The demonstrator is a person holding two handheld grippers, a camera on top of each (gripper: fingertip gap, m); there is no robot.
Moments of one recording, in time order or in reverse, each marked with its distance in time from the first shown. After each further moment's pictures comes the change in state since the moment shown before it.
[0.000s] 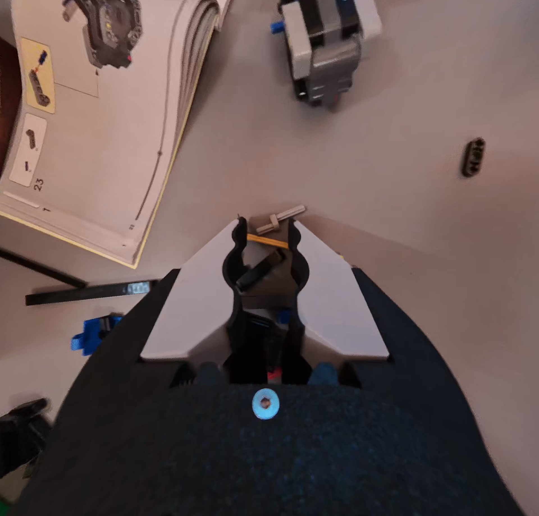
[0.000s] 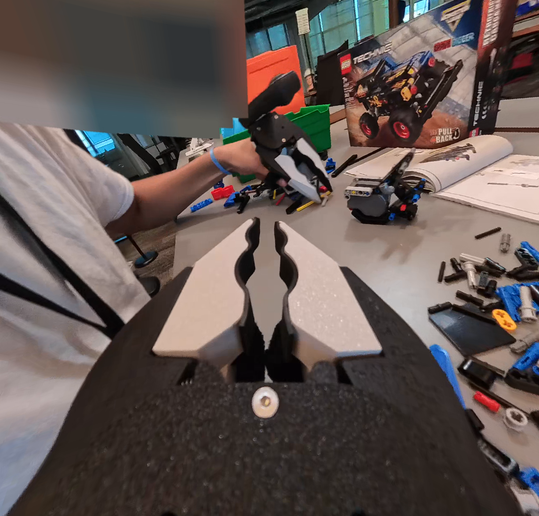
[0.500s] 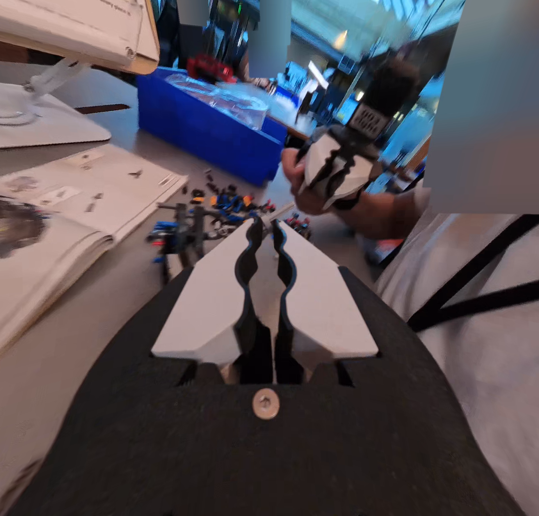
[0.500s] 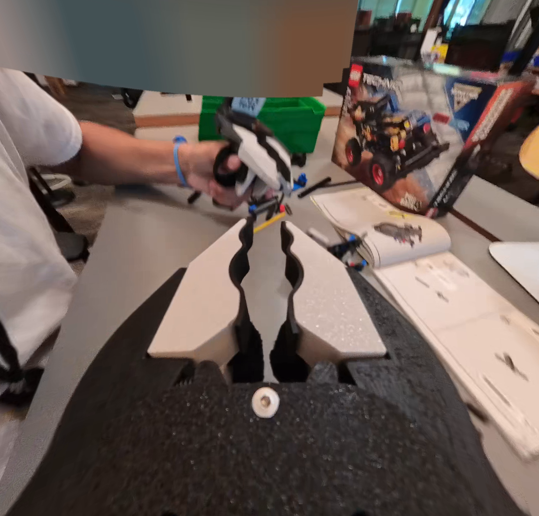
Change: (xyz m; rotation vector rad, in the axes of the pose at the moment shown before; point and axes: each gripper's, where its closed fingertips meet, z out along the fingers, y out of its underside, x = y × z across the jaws) left arm 0.052 -0.129 -0.063 0.802 0.516 -0.338; right arm 0.042 -0.049 0.059 -0.176 -0.024 -0.347
